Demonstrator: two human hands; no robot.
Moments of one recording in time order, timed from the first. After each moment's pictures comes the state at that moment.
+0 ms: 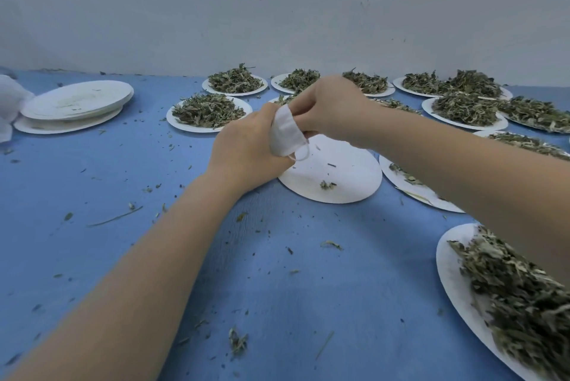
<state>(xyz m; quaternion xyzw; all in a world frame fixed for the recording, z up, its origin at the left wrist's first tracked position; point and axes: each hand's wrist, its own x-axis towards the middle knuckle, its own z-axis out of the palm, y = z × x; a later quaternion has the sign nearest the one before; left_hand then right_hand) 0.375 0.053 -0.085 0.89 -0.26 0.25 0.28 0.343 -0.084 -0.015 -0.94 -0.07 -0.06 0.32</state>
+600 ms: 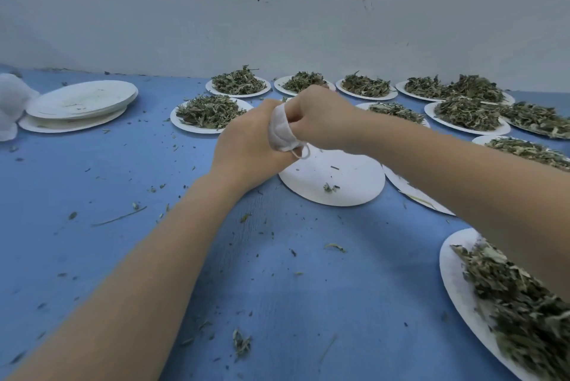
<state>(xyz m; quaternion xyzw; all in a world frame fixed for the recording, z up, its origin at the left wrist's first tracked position) 0.374 0.056 -0.078 0.88 -0.24 0.19 0.37 0.345 -0.068 -0.016 -0.96 -0.11 -0.03 0.27</state>
